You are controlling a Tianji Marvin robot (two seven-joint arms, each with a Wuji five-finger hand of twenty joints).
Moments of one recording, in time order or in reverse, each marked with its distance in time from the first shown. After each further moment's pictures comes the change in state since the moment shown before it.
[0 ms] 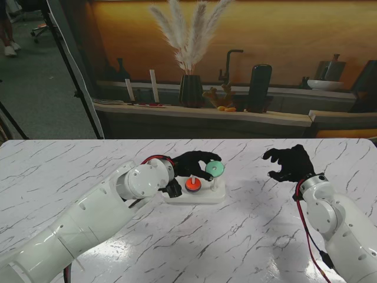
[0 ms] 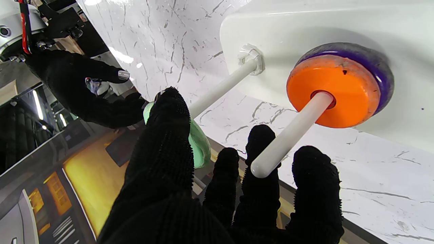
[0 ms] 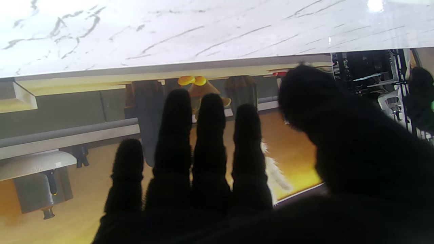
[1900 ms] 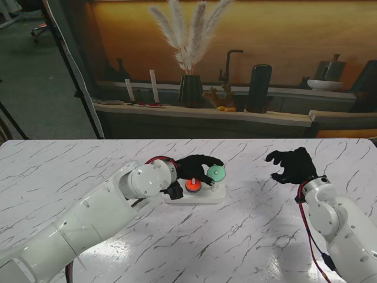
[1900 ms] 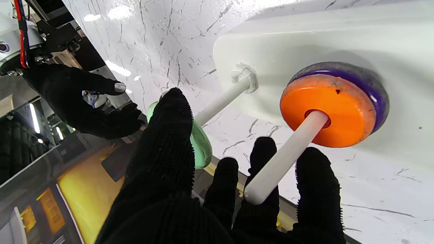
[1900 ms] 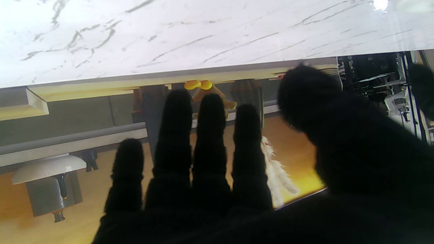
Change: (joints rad) left arm -0.029 -0.008 0.039 0.033 -0.002 -0.005 -0.034; right arm -0.008 0.003 0.008 0.016 0.006 0.001 -0.002; left_hand 0.000 -0.027 0.042 0.035 -0.001 0.002 -0.024 -0.090 -0.053 -0.004 -0.106 -0.138 -0.124 -0.004 -0.402 -0.331 -0.189 0.021 -0.107 -0.177; right_hand 0.000 0.000 0.004 0.000 0.000 0.000 0.000 0.000 0.000 -0.001 0.000 0.000 0.000 0.000 0.000 0.000 0.000 0.000 0.001 0.000
